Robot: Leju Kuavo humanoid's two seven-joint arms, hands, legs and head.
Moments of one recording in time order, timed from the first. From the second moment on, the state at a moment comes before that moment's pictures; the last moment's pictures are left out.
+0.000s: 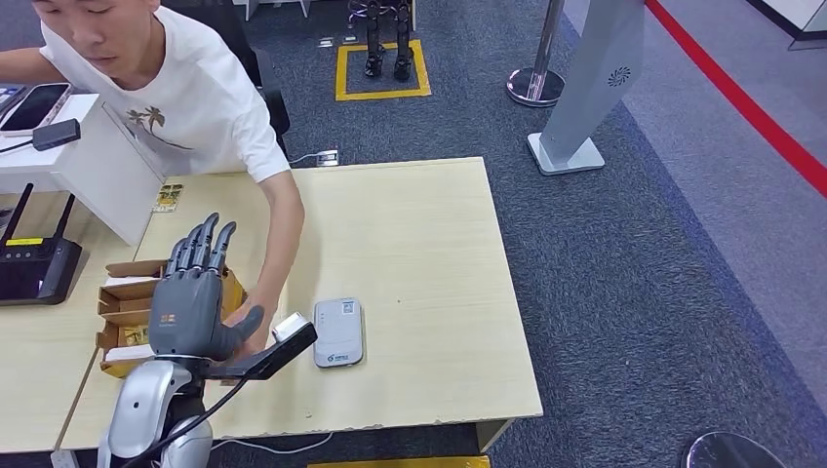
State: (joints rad) left arm -0.05 -0.11 -0.15 -1.85 -1.40 -0.10 0.04; right arm -0.10 0.14 -1.12 -0.24 1.54 0.03 0.11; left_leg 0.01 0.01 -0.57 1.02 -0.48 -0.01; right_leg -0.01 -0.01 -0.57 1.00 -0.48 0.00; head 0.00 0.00
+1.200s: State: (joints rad) left arm 0.02 -0.11 -0.19 -1.93 -1.34 -0.06 0.03; right arm -0.10 0.14 -1.12 -0.24 1.54 0.03 0.11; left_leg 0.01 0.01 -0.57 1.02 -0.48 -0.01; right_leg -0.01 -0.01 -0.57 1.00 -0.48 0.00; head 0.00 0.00
